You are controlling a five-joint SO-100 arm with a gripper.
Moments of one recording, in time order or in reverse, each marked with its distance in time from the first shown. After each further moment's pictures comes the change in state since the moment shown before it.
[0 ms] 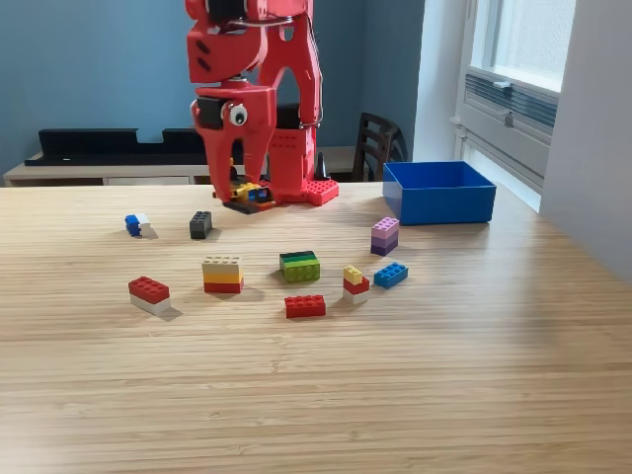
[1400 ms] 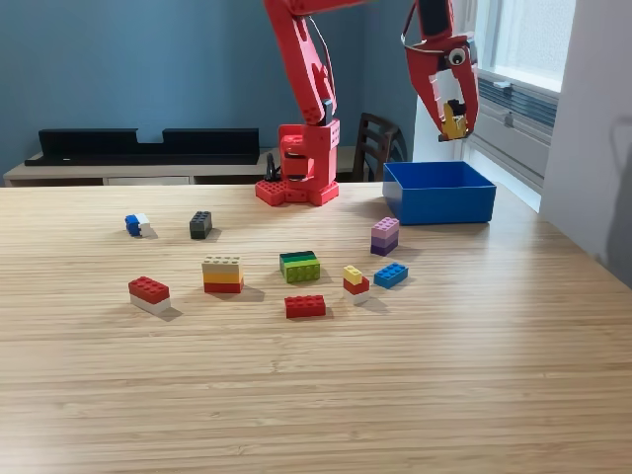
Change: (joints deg) arm -86.1 3.9 -4.1 2.5 -17.7
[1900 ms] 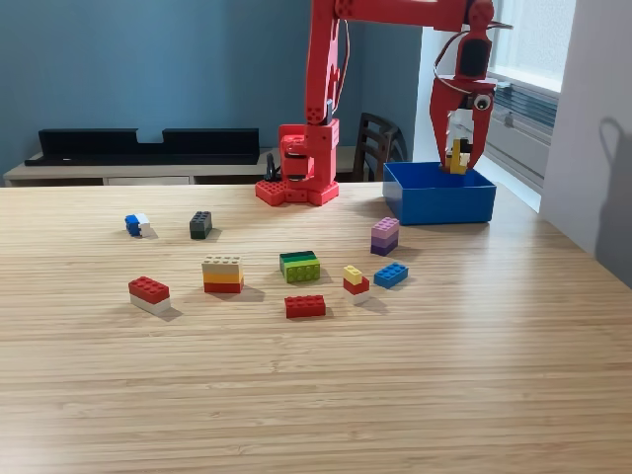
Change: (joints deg) arm -1.8 -23.1 -11.4 3.4 -2.0
